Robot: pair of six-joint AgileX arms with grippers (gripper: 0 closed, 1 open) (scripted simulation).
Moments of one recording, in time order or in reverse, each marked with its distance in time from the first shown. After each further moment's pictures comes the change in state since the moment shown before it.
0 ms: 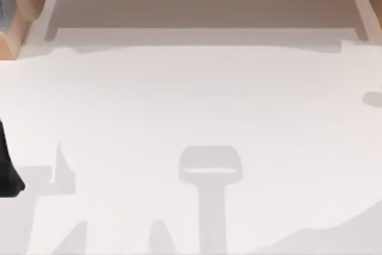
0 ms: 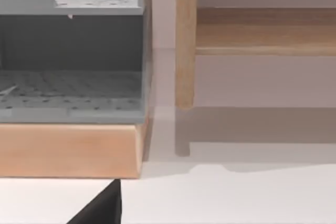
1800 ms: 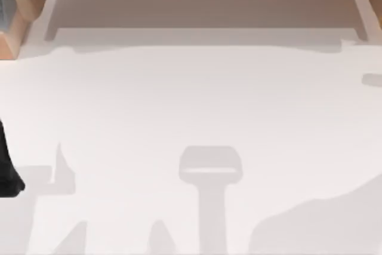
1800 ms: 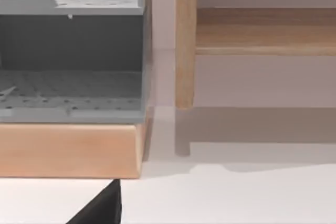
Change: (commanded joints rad) left arm 0.000 0.000 0.000 0.000 0.000 0.000; right arm 0.048 0.135 0.169 -0.036 0.051 -0.115
